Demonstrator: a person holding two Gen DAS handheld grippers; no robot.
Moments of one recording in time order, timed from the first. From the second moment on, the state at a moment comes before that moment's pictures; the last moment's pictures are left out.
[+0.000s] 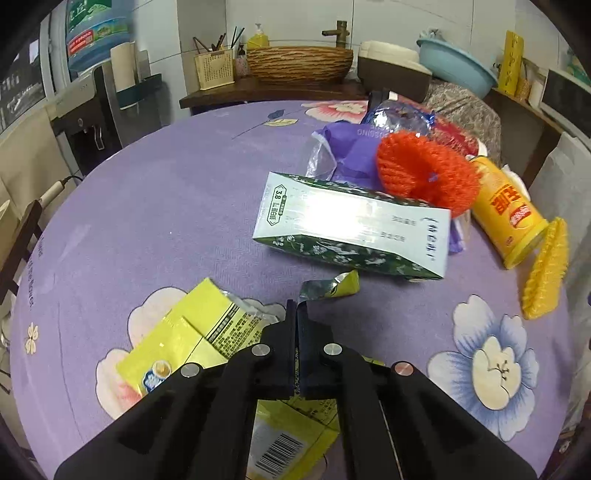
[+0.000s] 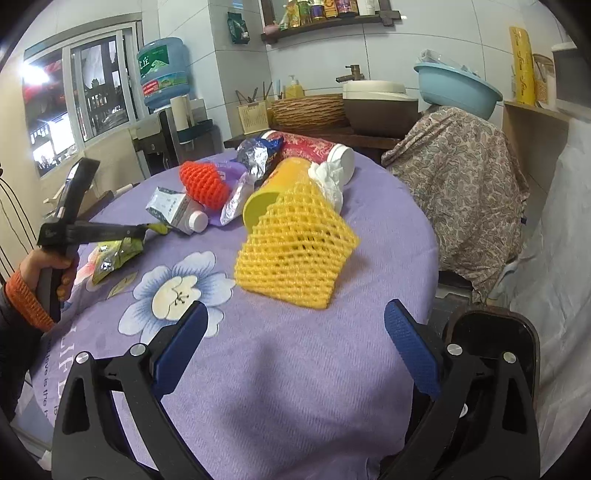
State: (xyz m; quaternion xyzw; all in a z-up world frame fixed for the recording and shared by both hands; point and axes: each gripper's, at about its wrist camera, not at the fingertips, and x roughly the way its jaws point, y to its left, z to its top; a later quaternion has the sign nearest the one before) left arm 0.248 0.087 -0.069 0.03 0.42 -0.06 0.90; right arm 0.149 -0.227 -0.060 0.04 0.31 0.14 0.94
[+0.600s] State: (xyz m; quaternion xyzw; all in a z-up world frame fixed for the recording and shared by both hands) left arm 0.168 0.070 -0.038 0.00 0.36 -0.10 0.93; right arm 0.230 -0.207 -0.072 0.00 0.35 0.15 0.93
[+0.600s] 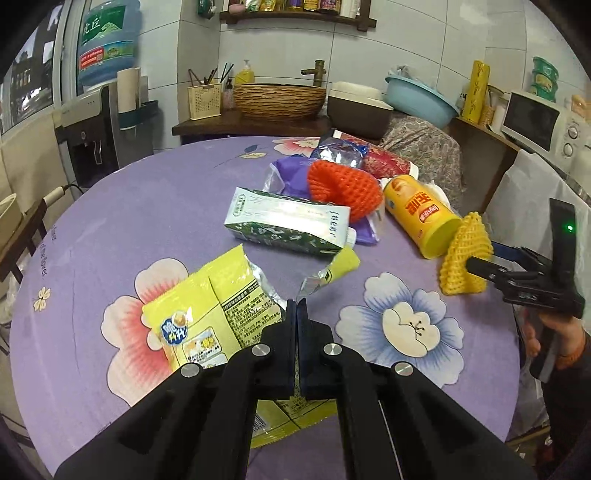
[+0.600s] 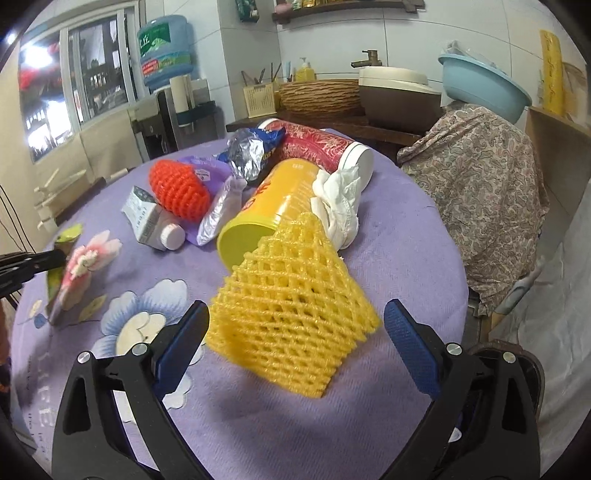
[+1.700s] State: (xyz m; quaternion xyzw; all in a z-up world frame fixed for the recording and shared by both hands) left arm 0.133 -0.073 -0.020 0.01 0.33 -0.25 0.91; right arm 0.114 -0.291 -0.057 0.11 0.28 0.16 0.94
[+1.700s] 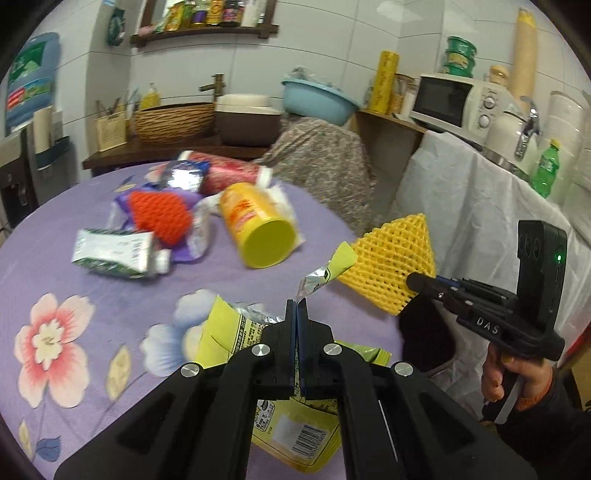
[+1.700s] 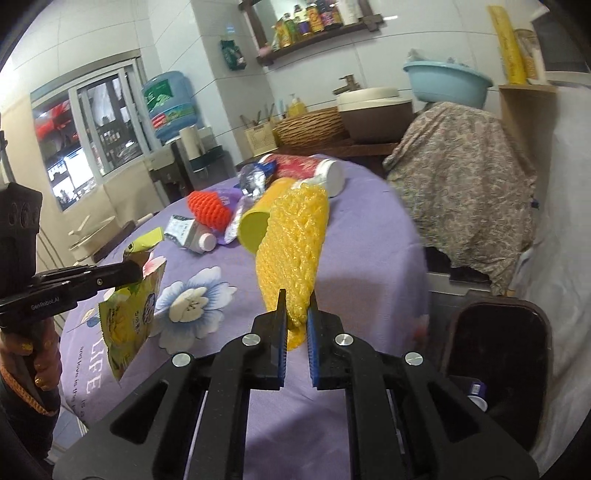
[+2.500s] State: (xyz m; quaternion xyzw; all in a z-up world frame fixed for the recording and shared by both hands) left arm 0.180 -0.343 -0.082 0.05 0.43 -0.44 0.79; right arm 0.028 -0.465 -0.123 0.13 0.32 -0.13 0.93
